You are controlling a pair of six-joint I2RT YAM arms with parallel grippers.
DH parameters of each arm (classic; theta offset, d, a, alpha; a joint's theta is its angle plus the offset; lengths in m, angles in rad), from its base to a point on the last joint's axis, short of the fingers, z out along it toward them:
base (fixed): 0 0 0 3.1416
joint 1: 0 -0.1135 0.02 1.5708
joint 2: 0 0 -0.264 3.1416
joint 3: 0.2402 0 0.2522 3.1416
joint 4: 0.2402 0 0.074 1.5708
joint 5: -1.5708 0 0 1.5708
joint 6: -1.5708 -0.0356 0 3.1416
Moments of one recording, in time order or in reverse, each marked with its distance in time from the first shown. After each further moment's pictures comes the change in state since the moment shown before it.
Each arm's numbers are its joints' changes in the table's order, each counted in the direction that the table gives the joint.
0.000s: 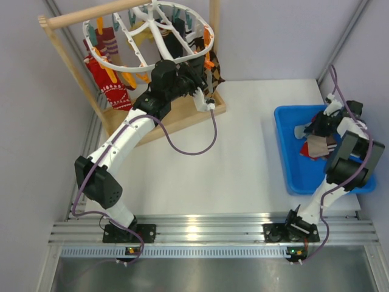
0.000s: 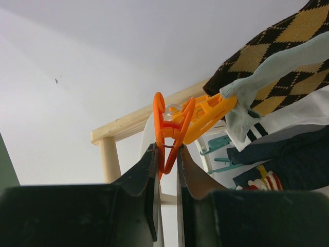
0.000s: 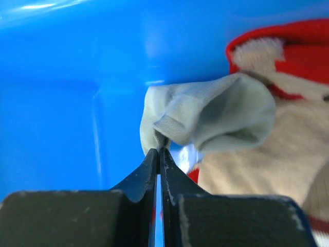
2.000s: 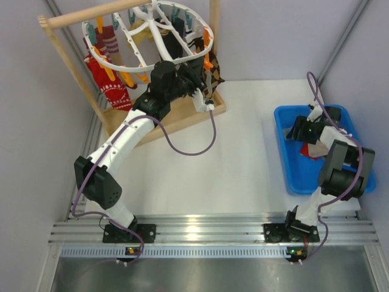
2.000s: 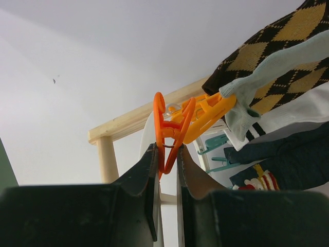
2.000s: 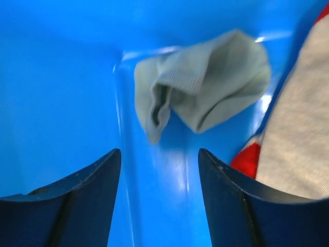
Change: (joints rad) left arm -0.007 -0.007 -0.019 -0.010 -0.003 -0.003; right arm -0.146 -0.178 -0.248 -0.101 -0.159 -0.076
